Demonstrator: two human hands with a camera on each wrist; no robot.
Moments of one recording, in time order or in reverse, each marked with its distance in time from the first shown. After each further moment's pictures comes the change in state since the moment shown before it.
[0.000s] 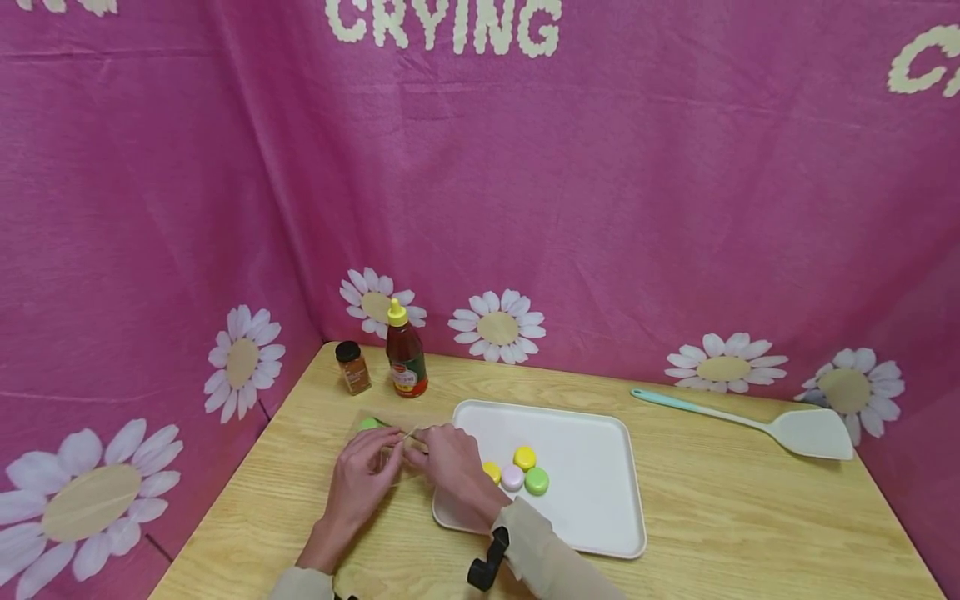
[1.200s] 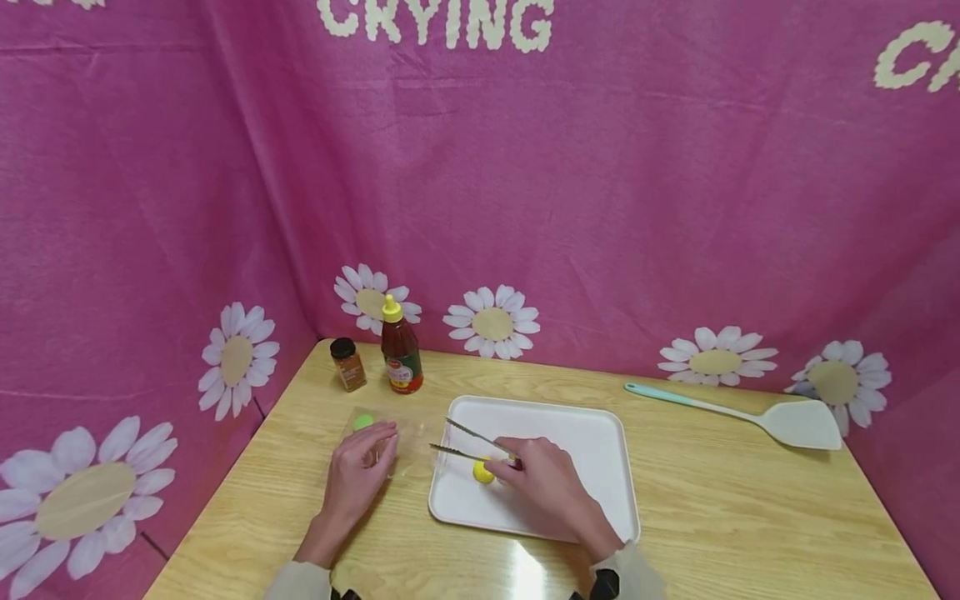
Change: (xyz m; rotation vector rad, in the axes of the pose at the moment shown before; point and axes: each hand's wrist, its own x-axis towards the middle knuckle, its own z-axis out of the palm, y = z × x) left_hand -0.001 -0.002 0.003 -0.006 0.045 -0.020; right_hand -0.097 0.080 -0.069 0.091 0.065 0.076
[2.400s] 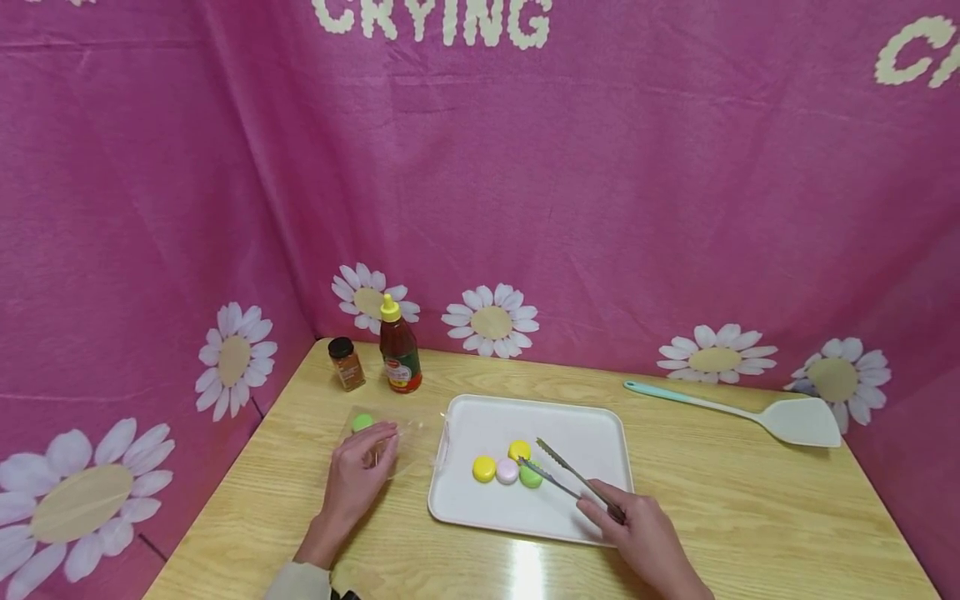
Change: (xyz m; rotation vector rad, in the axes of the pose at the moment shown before) left_hand 0.000 0.002 0.001 -0.019 -0.017 -0.029; right_hand -0.106 0.066 -0.036 0.147 0.153 0.236
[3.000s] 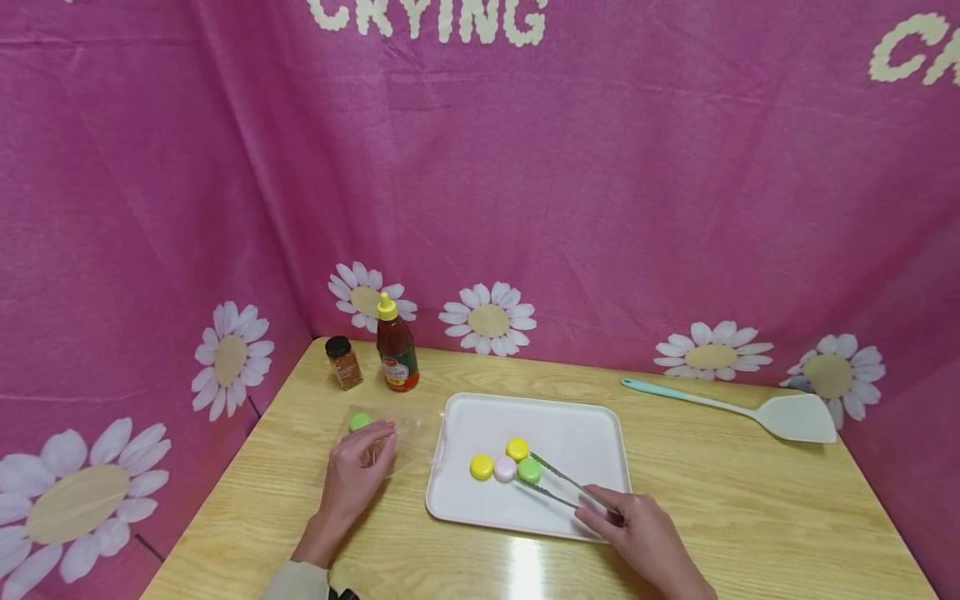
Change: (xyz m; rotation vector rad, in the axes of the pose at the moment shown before) left_hand -0.001 0.002 0.000 -0.011 -0.015 -0.020; right_hand -0.001 -0.001 -0.008 -0.066 -0.116 0.083
